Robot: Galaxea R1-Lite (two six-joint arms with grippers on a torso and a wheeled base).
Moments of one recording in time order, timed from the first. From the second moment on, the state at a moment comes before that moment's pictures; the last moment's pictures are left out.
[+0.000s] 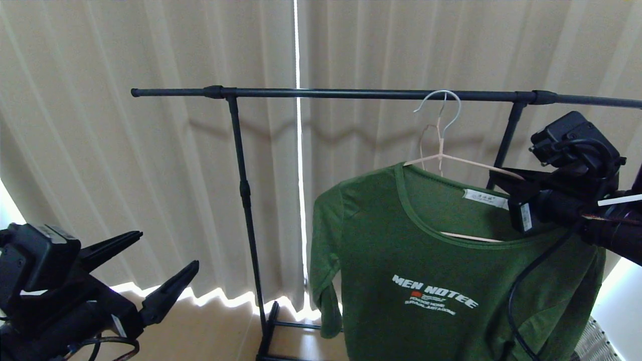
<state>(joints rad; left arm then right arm) -0.30 1.24 -0.10 -1.08 -0.07 0.22 0.34 1.41 -0.70 -0.53 -0.17 -0.37</state>
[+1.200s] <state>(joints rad) -0.30 1.23 -0.15 -1.07 -0.07 0.15 0.34 1.42 -0.71 -0.54 -0.21 -0.37</state>
